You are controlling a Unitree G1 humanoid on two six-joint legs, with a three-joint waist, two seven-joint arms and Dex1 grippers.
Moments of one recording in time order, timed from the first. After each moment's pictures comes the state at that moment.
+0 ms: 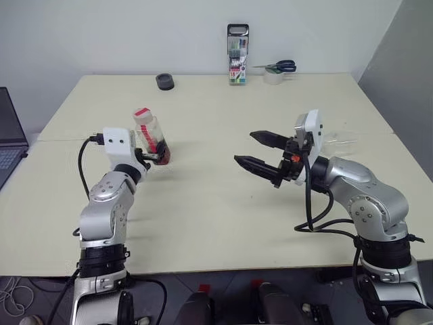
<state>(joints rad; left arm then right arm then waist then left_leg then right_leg) -0.44 0.38 0.25 0.00 -0.26 0.47 -0.21 -0.54 -0.41 0.01 -0.38 0.65 0.73 0.67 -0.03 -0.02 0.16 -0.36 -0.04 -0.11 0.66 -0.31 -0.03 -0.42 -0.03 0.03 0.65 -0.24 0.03</state>
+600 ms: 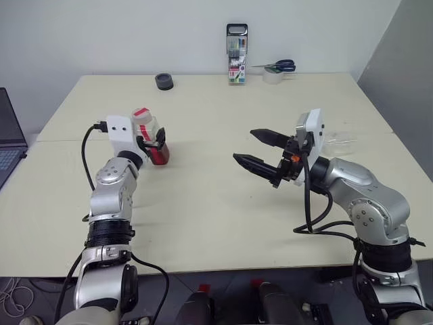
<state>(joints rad) -0.62 0.39 0.24 0.37 -0.20 0.24 -0.25 -0.53 -0.40 0.01 -0.42 0.66 0.73 0.61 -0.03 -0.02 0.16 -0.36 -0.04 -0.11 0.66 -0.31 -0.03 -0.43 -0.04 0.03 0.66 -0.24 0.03</state>
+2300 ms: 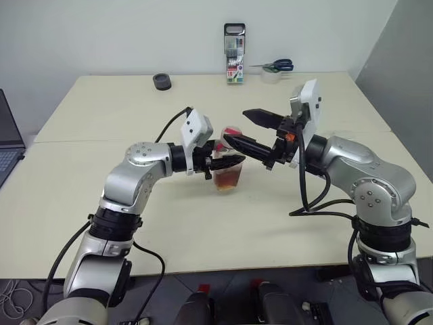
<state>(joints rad) -0.73 0.50 -0.13 0.00 -0.41 0.51 -1.01 -0.71 -0.40 0.00 -0.42 0.75 0.91 0.50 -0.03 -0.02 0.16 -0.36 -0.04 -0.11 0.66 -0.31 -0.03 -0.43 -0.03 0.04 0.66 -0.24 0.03</state>
